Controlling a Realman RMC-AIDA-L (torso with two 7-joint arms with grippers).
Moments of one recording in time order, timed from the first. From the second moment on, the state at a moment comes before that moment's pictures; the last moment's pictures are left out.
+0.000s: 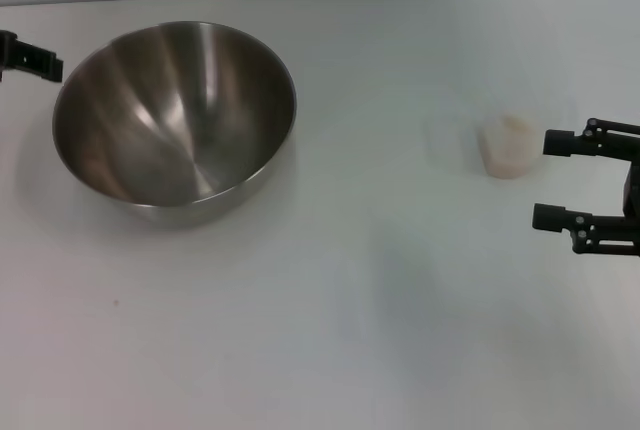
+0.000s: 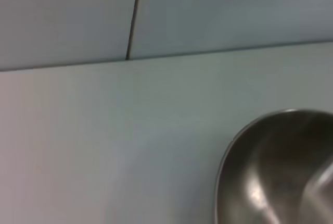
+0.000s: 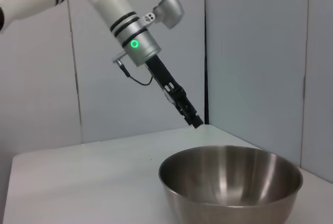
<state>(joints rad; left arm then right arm) -0.72 -2.04 0.77 1.35 2.75 1.61 -2.65 0.25 2.08 -0.64 -1.05 -1.84 -1.91 1.29</state>
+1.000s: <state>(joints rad) -0.80 -2.05 0.82 1.14 2.82 1.52 -2.65 0.24 2.08 -0.62 -1.04 -1.84 -1.92 1.24</state>
